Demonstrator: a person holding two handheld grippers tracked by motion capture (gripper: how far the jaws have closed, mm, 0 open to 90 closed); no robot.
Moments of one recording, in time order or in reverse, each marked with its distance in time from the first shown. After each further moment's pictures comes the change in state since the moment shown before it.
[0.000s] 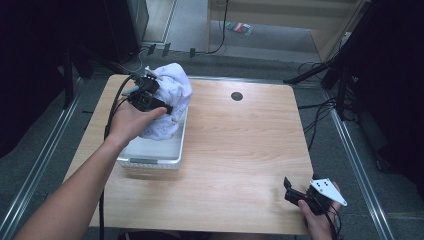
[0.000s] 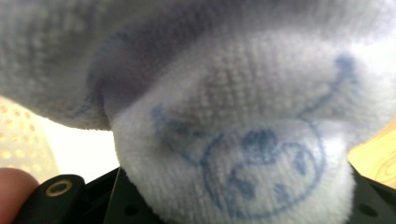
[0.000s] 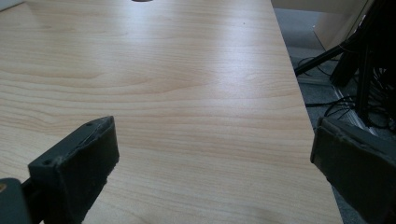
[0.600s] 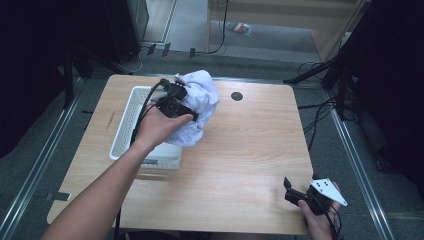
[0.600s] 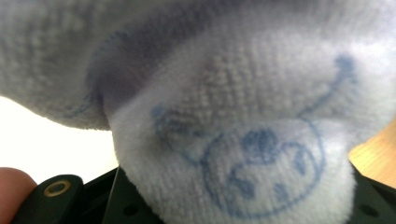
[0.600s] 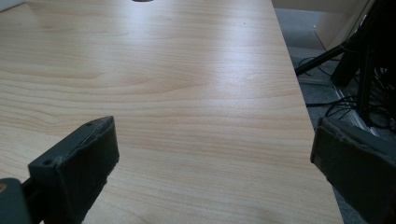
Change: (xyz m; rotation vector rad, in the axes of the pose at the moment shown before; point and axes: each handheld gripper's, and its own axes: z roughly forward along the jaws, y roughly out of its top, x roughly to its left) left arm -0.060 0.013 0.031 0.009 -0.091 0.067; right arm 0.000 0.000 0.000 0.000 0.002 0.001
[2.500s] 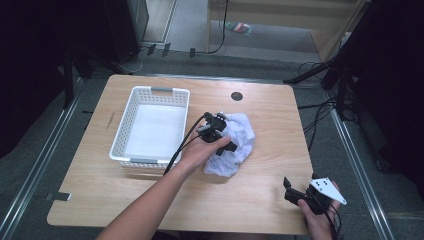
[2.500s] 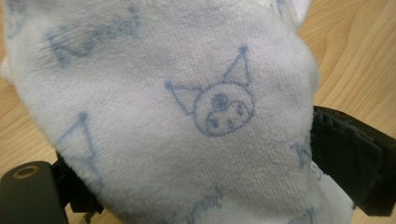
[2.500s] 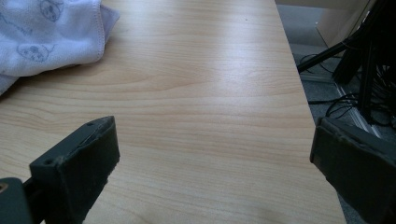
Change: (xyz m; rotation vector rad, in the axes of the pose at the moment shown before) left arm -0.071 -0.023 0.122 0.051 -0.051 0.037; right arm 0.000 0.001 0.002 0.014 0.005 0.001
